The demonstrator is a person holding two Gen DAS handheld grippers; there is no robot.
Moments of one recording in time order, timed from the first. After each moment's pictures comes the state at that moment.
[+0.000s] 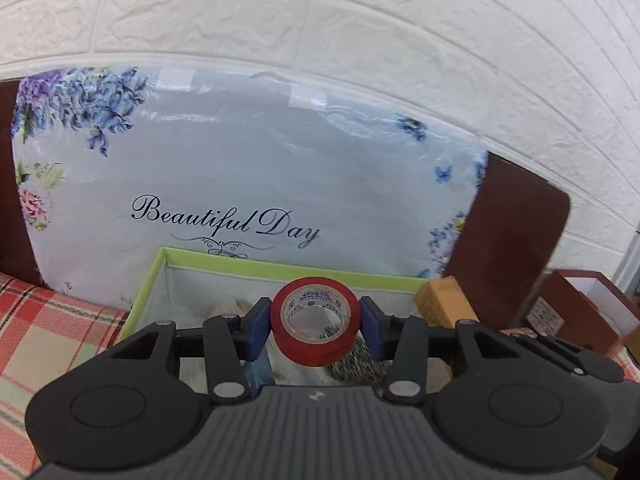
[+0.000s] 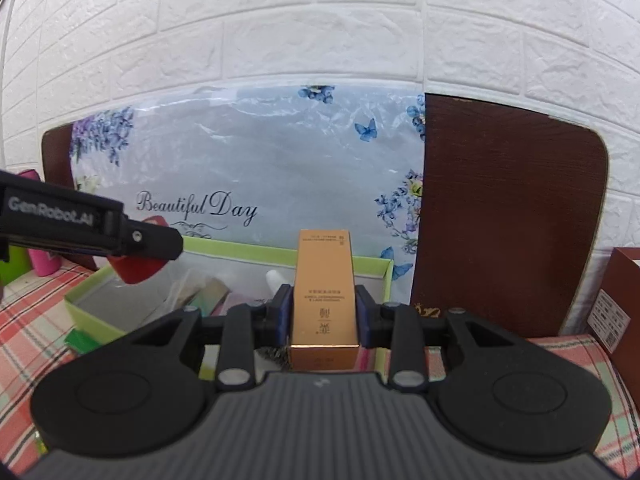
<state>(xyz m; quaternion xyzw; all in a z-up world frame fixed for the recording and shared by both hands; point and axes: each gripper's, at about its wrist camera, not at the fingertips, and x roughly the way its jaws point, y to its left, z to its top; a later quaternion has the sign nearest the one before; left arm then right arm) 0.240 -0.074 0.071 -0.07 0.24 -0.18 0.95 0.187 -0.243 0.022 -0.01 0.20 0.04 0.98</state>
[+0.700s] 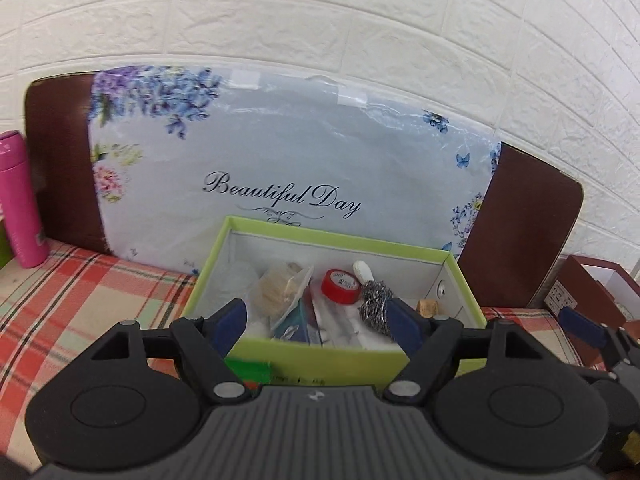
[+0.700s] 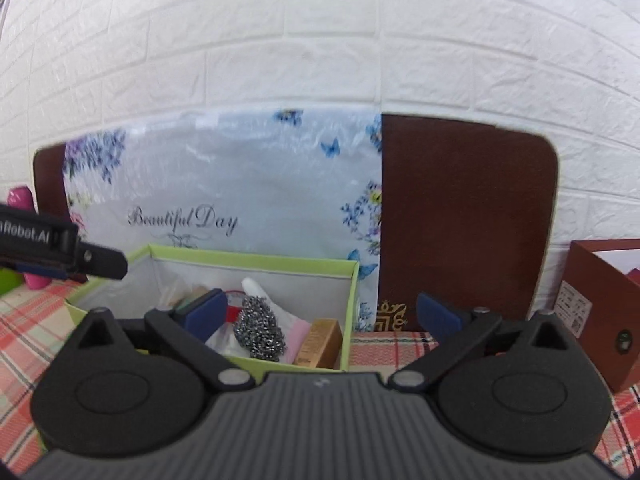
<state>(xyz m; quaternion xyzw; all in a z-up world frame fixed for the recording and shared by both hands) 0.169 -0.045 0.087 -0.06 0.26 -0.11 0.96 0.129 -0.257 0.036 0.01 0.16 0.00 0.99</state>
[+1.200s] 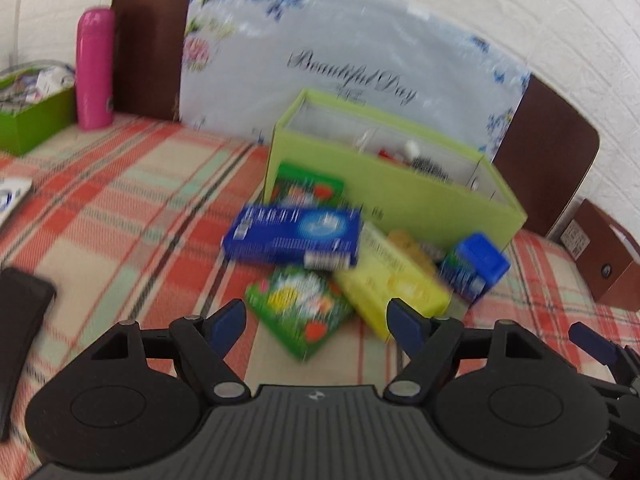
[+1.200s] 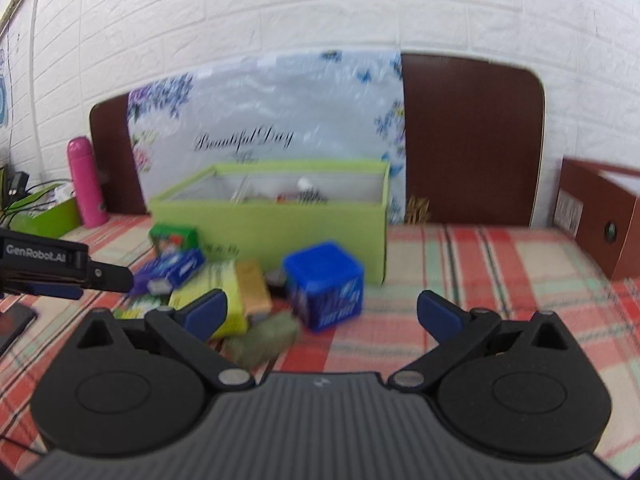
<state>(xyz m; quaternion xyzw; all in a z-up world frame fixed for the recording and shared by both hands) 0.082 -0.002 0.004 -0.11 0.35 -0.07 0.93 0.020 -0.231 -0.005 0.02 0.24 0.04 0.97</state>
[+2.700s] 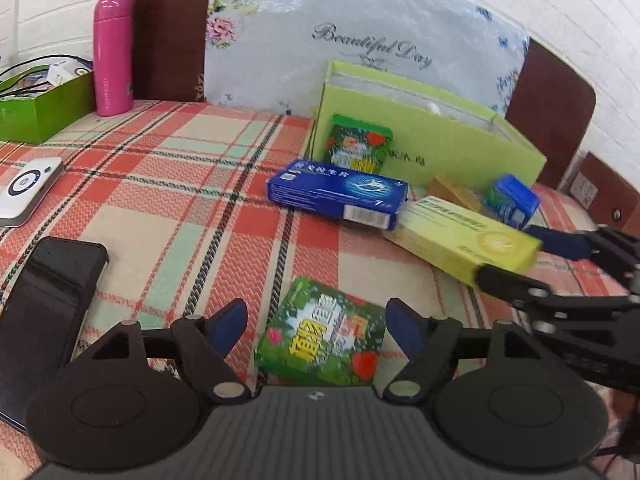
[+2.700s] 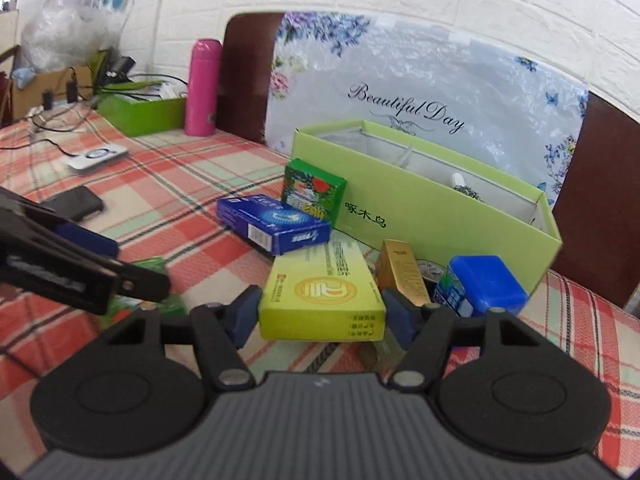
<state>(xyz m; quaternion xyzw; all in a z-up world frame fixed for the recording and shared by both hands) 0.056 0.045 -0.030 -0.05 0.36 -0.09 0.93 0.028 -0.142 -0.026 -0.14 0.25 0.19 0.94</state>
